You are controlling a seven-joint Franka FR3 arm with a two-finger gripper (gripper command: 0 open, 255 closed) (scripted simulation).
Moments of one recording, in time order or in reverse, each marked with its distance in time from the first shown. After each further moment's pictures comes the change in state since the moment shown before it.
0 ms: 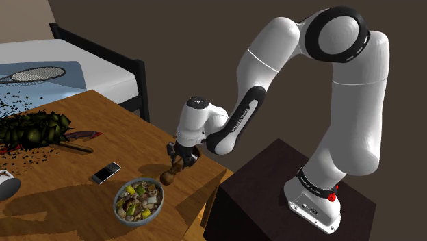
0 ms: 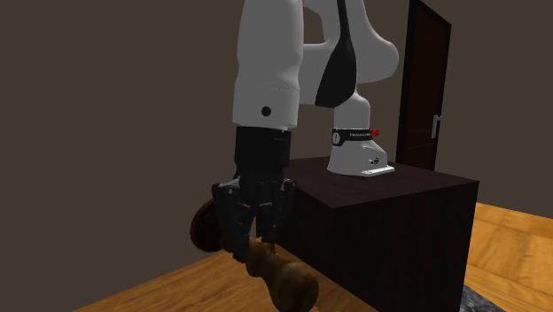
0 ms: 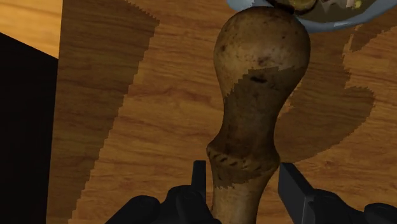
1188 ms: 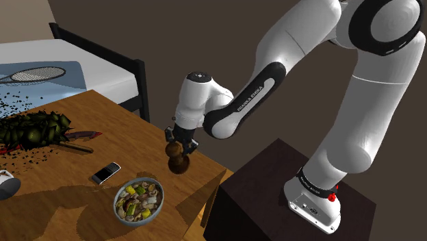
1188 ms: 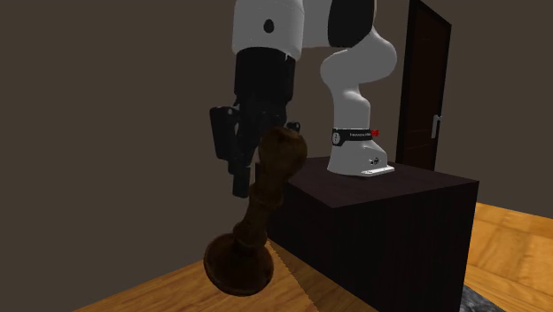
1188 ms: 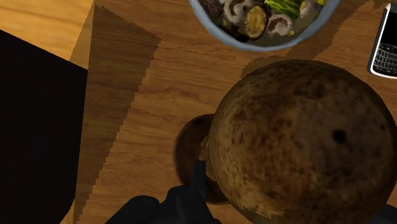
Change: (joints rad) arm -0.154 -0.218 0.213 -0.032 0.231 -0.183 -0.167
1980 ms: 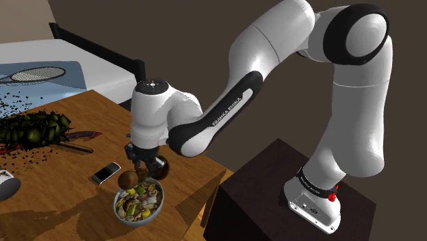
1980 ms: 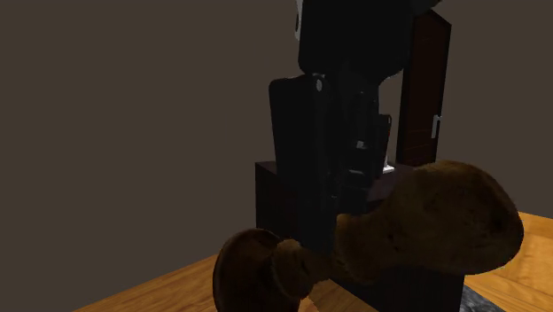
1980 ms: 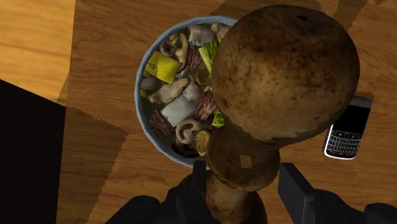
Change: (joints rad) arm 0.274 0.210 -0.033 0.354 -0.131 -0.183 0.285
